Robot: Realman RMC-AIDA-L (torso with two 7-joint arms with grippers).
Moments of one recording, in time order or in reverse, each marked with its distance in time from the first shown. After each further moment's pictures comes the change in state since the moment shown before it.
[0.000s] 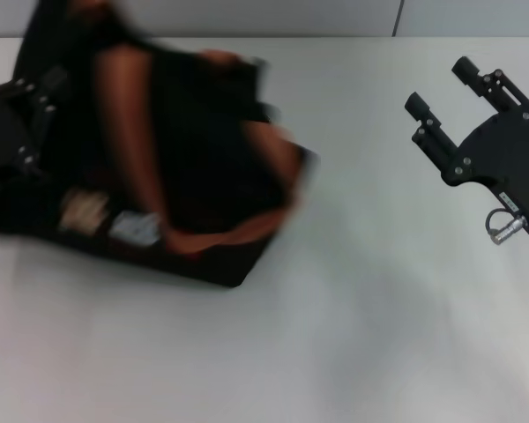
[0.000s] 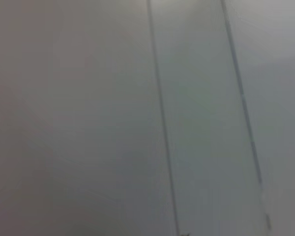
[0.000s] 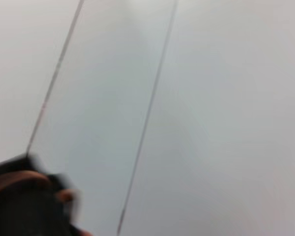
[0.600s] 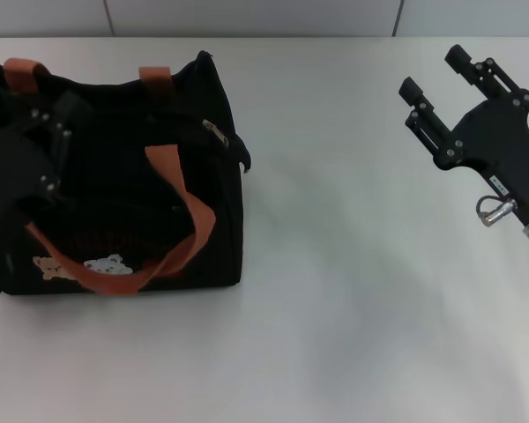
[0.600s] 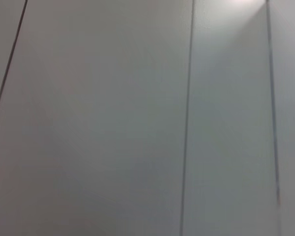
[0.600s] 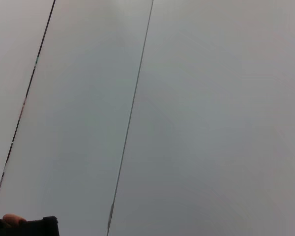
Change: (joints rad) left arm -0.018 -0.011 -0.089 -0.319 -0.005 0.096 0.153; right arm 0.032 0.003 0.037 0.012 0.001 0.060 0.047
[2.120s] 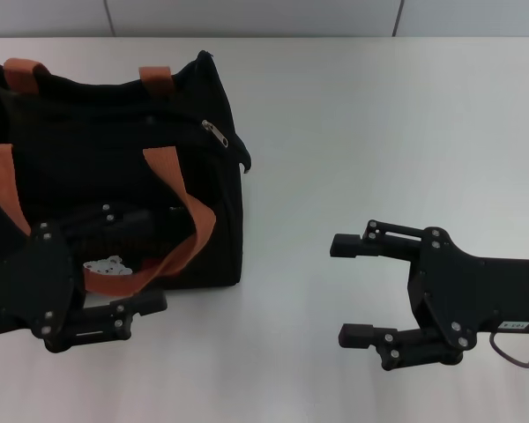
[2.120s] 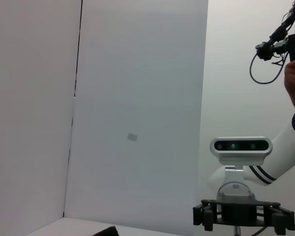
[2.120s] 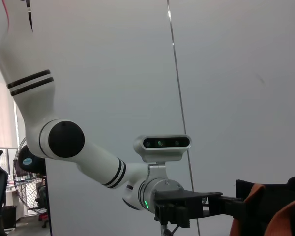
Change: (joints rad) left arm 0.055 0.072 0.233 0.473 0.345 0.185 -0.422; right arm 0.045 -0.009 -0.634 -0.394 -0.138 -0.426 0.724
